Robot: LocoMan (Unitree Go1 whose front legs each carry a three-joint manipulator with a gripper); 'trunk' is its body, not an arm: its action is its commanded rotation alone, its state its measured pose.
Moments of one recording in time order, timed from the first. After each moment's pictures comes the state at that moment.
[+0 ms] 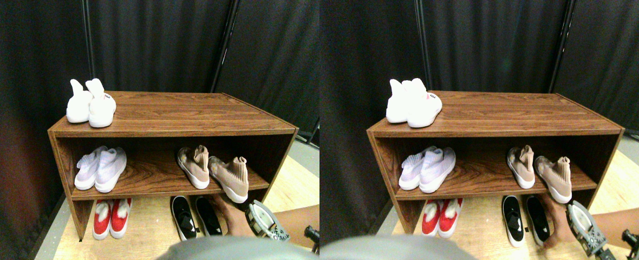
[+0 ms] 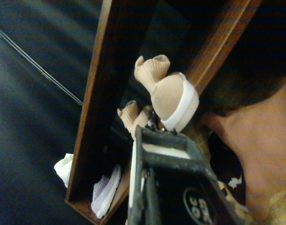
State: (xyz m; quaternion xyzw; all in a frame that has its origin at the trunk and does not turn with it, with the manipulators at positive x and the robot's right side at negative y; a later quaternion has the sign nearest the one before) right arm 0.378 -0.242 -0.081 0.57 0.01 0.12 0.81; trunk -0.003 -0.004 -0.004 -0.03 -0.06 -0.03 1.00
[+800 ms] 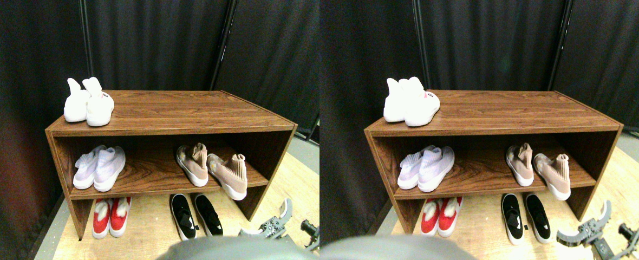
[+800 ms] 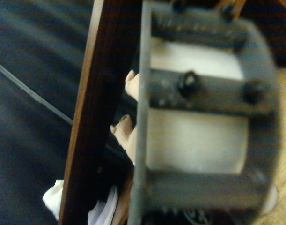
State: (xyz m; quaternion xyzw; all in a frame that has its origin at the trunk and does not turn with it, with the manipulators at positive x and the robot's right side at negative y) right arm 0.391 -0.246 -0.080 0.56 -0.02 0.05 0.82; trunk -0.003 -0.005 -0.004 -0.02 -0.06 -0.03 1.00
